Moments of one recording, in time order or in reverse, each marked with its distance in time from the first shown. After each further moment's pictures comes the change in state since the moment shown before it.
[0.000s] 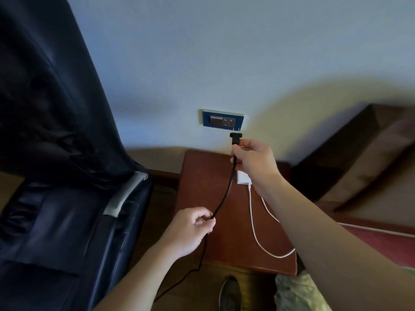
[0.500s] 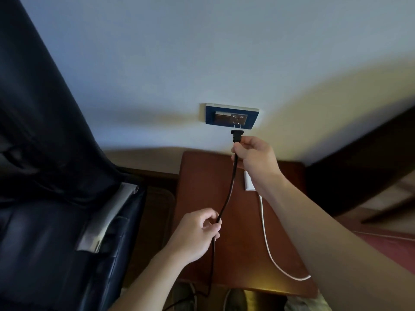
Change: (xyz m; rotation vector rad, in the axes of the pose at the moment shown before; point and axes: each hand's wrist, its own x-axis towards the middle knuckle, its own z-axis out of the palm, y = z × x) left_hand 0.073 -0.026 -0.003 -0.021 -0.049 -0.010; right_hand 0.078 0.039 0.031 -0.005 0.055 0.026
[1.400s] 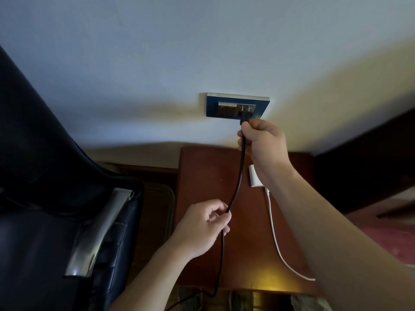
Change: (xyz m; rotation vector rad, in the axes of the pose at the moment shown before) left_hand 0.026 0.007 -0.017 -0.076 -0.106 0.026; right_hand 0.024 -0.004 0.012 0.203 0.091 -0.007
